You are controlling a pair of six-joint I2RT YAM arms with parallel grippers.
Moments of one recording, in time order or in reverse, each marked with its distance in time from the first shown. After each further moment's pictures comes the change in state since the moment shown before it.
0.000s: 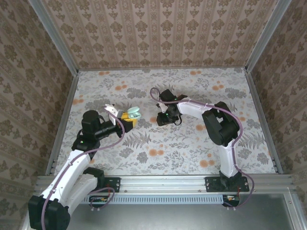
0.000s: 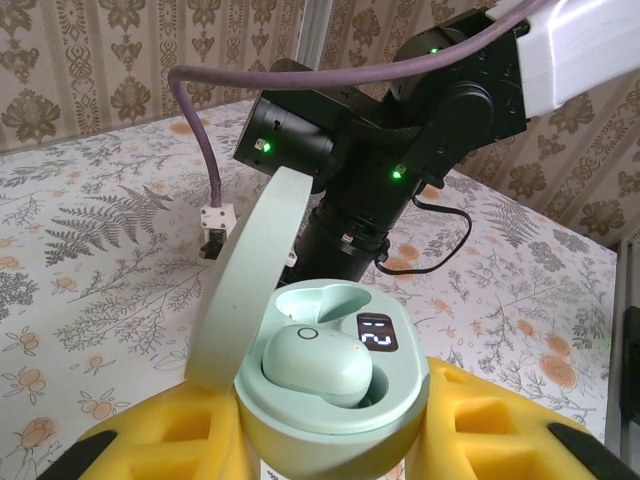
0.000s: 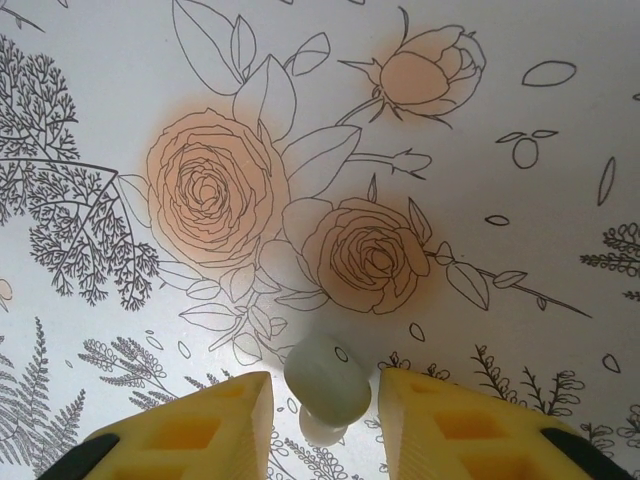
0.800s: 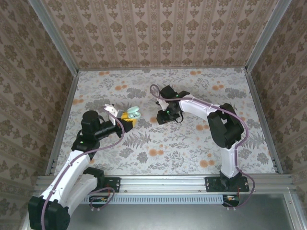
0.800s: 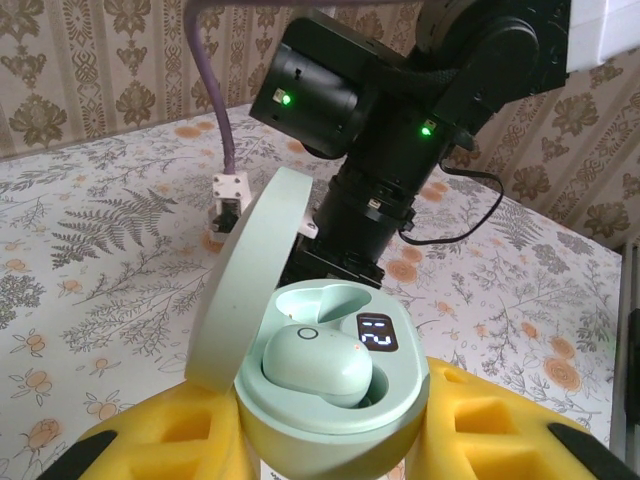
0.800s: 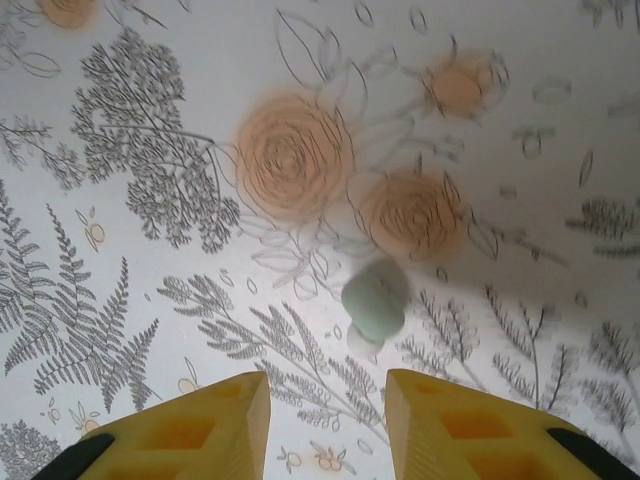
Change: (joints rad) left arm 0.000 -0.009 0.000 -0.001 -0.010 0.000; right arm 0.000 -0.050 0.074 -0.121 -0.015 -0.087
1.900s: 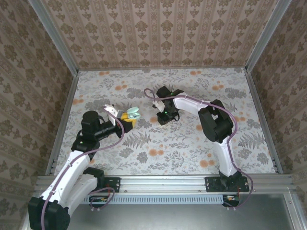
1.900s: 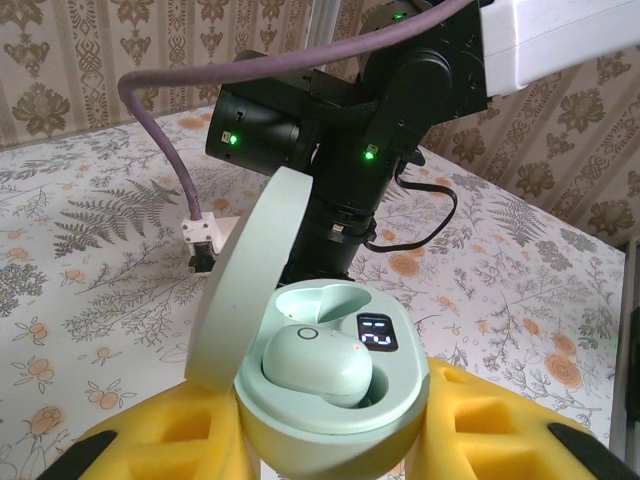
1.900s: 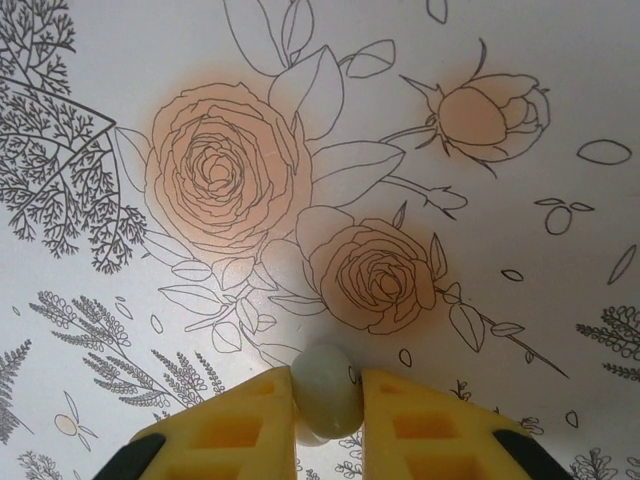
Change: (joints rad) left arm 0.000 -0.006 0.000 -0.022 -0.009 0.000; right arm -0.001 0.154 0.118 -0.089 0.038 -0.182
